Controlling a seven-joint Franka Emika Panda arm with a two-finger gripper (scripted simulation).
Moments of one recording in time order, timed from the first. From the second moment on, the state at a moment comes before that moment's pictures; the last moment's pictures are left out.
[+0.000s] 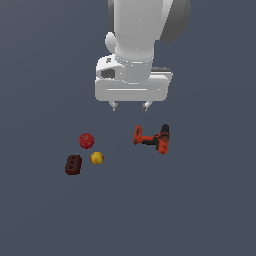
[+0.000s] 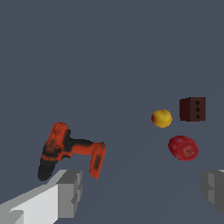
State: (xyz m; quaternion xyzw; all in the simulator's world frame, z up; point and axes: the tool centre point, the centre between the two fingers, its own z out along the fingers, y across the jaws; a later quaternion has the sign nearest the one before) arm -0.008 0.007 0.321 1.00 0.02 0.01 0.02
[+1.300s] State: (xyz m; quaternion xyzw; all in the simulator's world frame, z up) arm 0.006 -0.046 0.291 1.00 0.01 -0.01 0.03
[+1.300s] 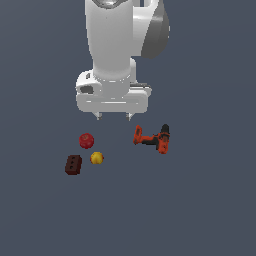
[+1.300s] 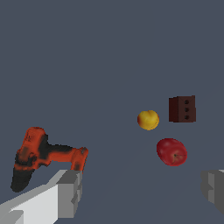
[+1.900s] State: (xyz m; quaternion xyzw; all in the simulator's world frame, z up) arm 0.050 -0.128 0.211 1.00 0.02 -0.01 0.02
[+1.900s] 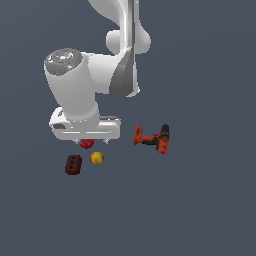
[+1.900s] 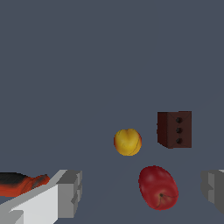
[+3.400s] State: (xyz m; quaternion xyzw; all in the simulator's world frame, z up) arm 0.061 -0.252 0.067 1.00 0.03 0.00 0.00
